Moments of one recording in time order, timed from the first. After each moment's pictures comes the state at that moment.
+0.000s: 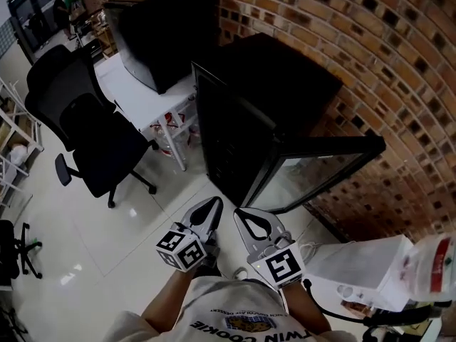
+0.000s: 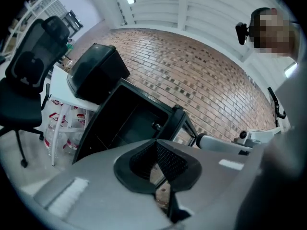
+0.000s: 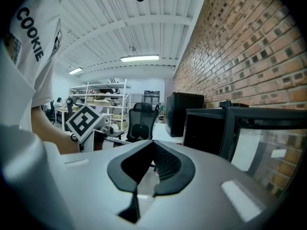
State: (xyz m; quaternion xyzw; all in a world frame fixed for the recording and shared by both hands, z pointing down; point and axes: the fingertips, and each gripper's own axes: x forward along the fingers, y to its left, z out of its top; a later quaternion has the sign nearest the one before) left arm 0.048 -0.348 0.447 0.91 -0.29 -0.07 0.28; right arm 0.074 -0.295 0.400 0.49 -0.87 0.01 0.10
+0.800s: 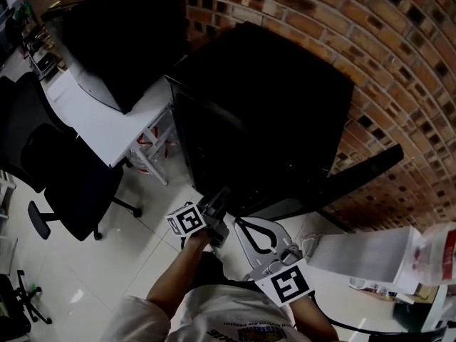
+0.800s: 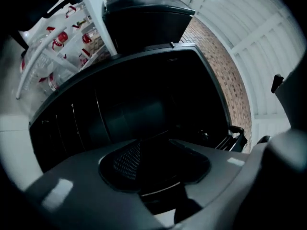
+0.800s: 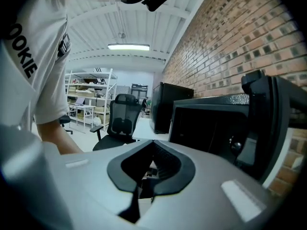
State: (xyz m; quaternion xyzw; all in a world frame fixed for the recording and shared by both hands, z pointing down) left arm 0.129 -0.525 0.603 0.82 -0.13 -0.12 0.55; right arm 0.079 -0.417 0.422 0.56 -0.82 0.01 0.13
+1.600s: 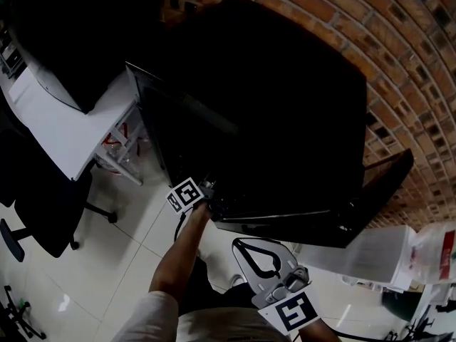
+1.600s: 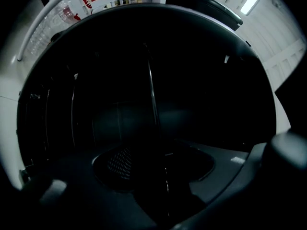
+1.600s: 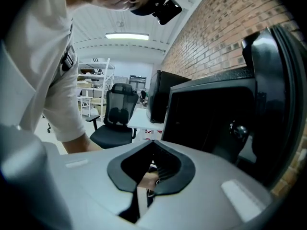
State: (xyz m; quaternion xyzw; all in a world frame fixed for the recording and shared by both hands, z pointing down) left arm 0.223 -0.618 0.724 0.75 -0.14 -0.15 0.63; right arm 0.099 -0.427 0.471 0.58 -0.79 0.06 0.18
